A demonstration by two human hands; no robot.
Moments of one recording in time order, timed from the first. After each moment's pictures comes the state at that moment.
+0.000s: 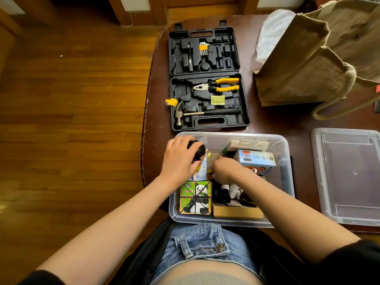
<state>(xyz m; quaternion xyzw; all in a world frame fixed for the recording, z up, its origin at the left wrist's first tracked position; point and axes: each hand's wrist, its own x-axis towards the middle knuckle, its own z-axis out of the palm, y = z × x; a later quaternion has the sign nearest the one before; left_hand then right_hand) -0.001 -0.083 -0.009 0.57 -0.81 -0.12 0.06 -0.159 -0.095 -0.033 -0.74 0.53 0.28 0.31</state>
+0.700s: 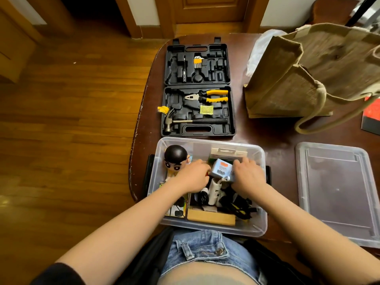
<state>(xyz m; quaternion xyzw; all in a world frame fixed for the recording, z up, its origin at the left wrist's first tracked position) -0.090 -0.081 -0.010 0.55 -0.74 -0.36 -0.13 -0.262 -0.079 -0.003 -0.74 0.61 0.21 0.17</state>
